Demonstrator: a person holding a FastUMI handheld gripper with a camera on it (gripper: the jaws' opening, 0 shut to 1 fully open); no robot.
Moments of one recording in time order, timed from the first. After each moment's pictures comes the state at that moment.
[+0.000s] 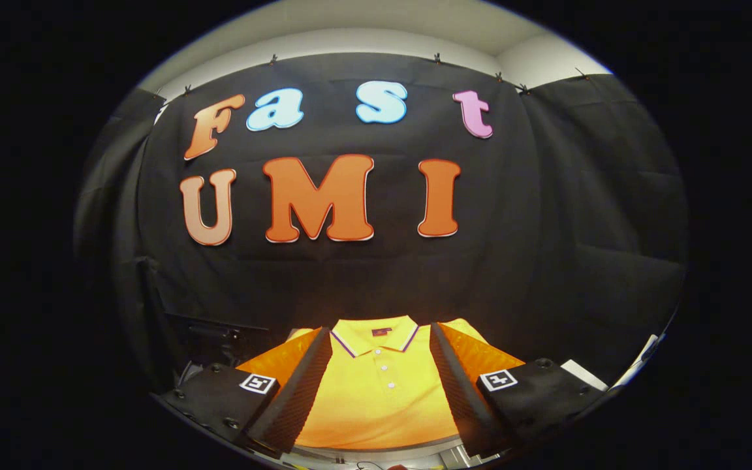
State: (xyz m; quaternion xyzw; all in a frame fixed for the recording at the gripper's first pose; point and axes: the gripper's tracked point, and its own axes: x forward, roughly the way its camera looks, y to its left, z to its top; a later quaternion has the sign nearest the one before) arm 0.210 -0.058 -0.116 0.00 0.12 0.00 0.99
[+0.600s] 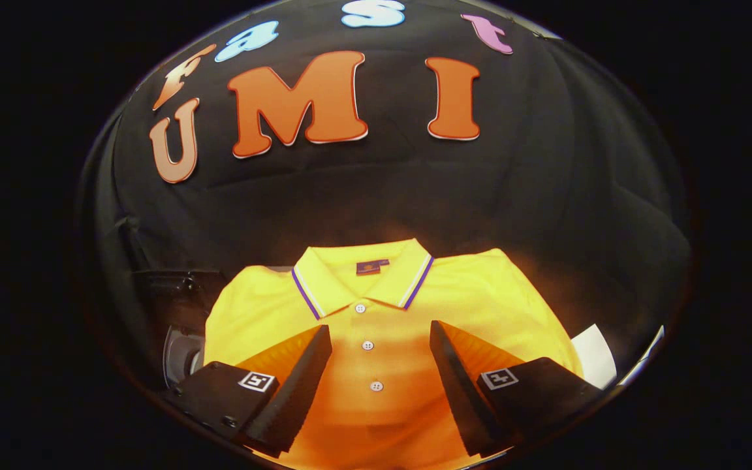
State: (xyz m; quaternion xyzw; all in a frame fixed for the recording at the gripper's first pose) arm 0.296 -0.077 -0.260 0.02 0.32 0.01 0.95
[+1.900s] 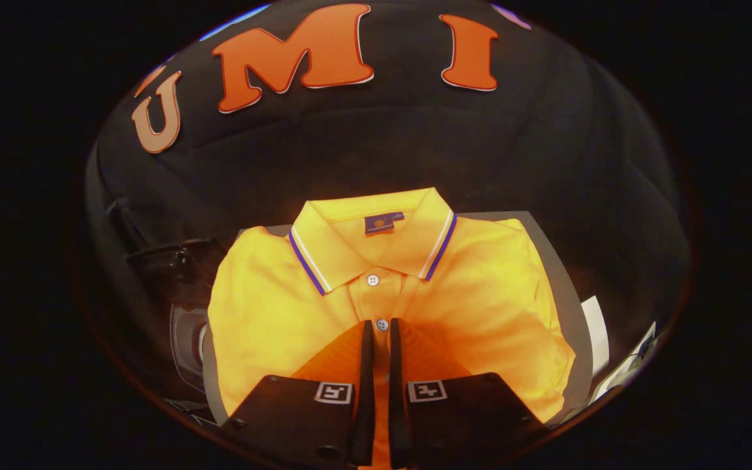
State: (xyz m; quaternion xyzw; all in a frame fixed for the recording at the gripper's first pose) arm 0.292 -0.060 -0.273 0.03 0.43 0.00 0.90
